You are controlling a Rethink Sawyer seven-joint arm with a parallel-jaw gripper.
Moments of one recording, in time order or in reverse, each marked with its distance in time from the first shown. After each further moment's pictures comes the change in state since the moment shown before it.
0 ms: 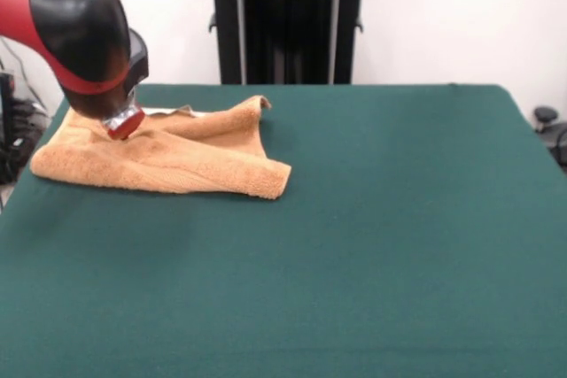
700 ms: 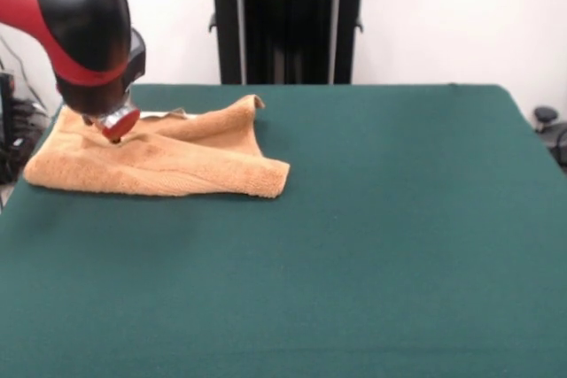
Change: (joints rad) arm -0.021 -0.043 0.027 0.048 -0.049 -0.113 0.000
